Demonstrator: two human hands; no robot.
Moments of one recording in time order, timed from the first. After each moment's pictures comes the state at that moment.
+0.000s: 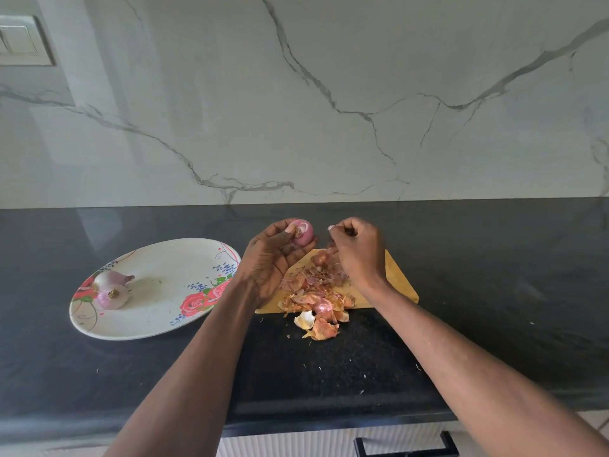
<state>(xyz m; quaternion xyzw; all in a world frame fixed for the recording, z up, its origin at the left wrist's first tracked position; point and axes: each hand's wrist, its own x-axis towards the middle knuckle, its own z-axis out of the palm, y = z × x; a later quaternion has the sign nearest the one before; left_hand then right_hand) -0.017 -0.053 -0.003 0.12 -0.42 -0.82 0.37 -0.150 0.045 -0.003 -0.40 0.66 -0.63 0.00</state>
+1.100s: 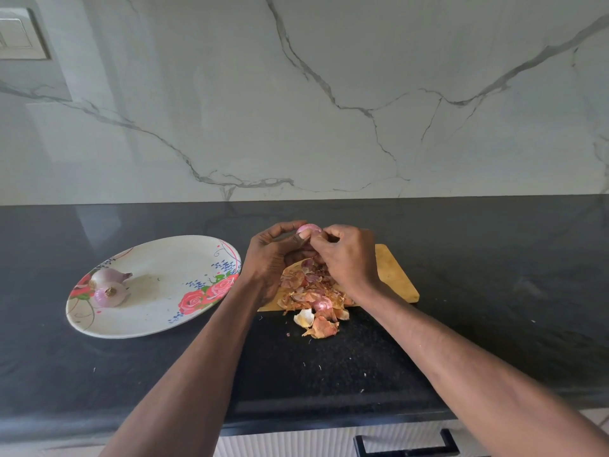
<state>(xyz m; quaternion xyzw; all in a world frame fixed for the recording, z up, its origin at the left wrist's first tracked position) -0.019 -0.042 -0.005 0.15 -0.53 -0.74 0.39 -0.141 0.037 -0.012 -0.51 0.64 -0.56 -0.13</state>
